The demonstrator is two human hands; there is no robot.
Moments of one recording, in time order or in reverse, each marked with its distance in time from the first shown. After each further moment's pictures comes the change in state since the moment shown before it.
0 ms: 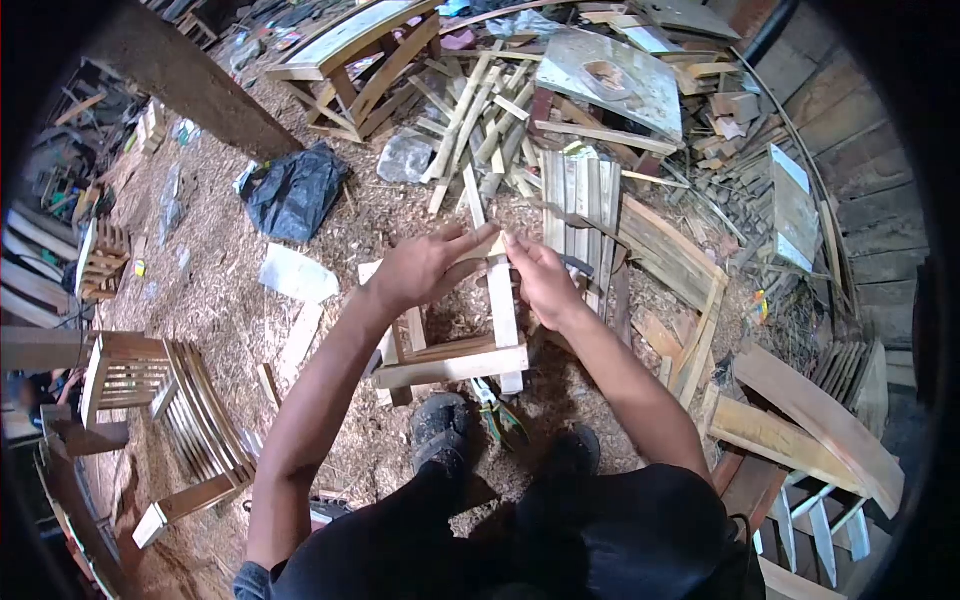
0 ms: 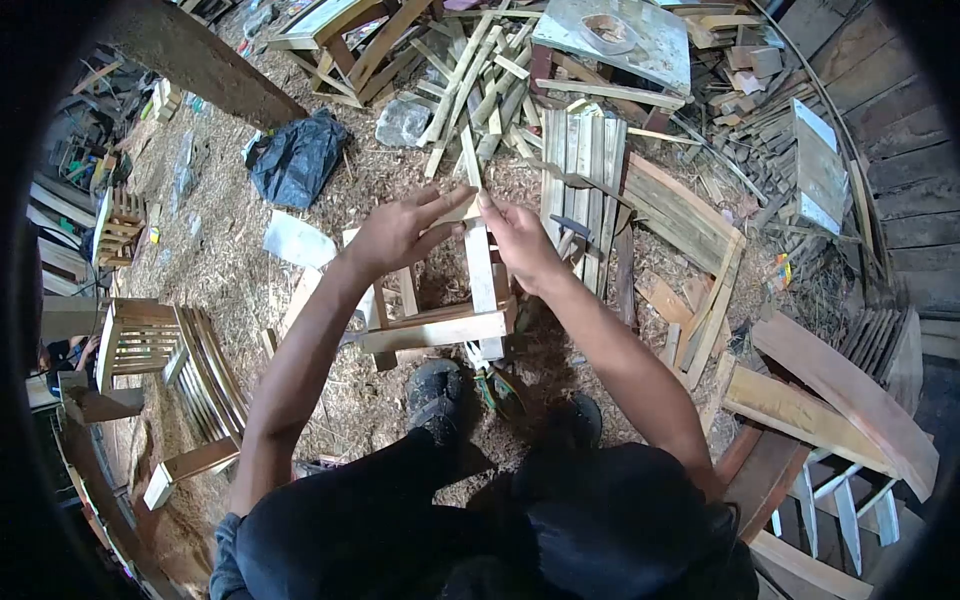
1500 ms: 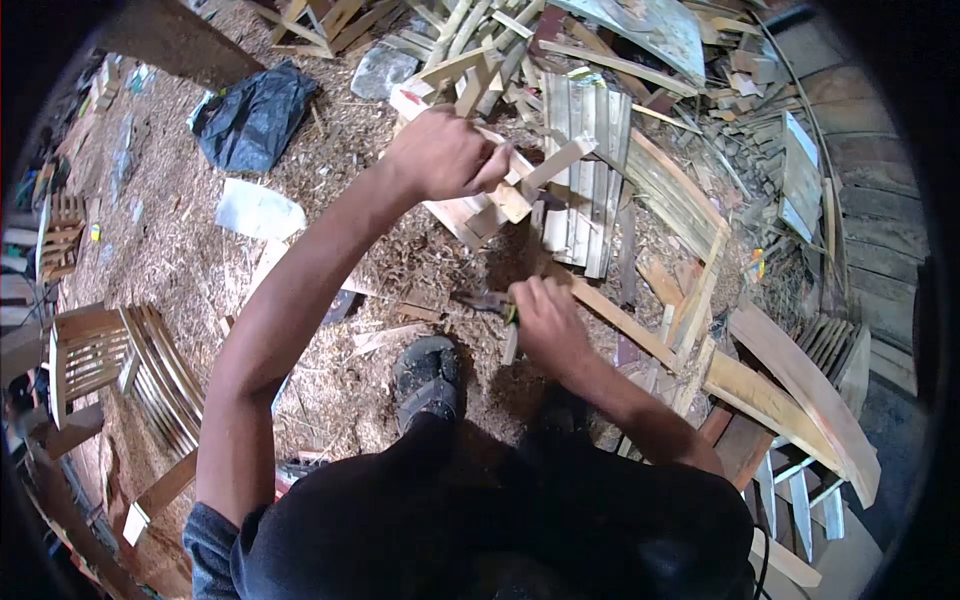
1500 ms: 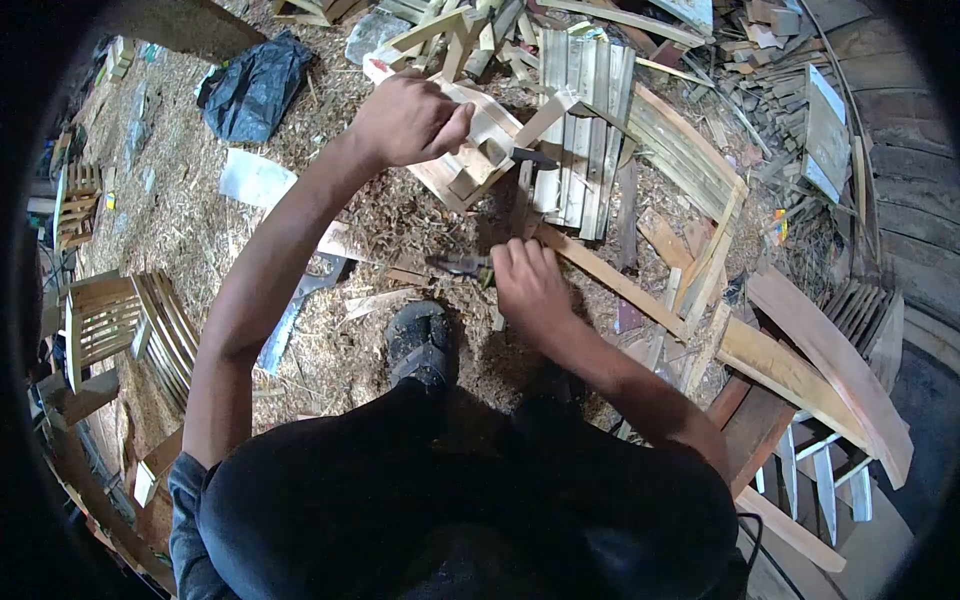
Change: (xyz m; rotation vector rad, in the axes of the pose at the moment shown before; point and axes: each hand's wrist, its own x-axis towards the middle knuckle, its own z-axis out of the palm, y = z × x) left_hand 0.048 -0.032 0.026 0.197 -0.155 0.101; right_hand -0.099 0.086 -0.008 -1.793 0.020 -0.336
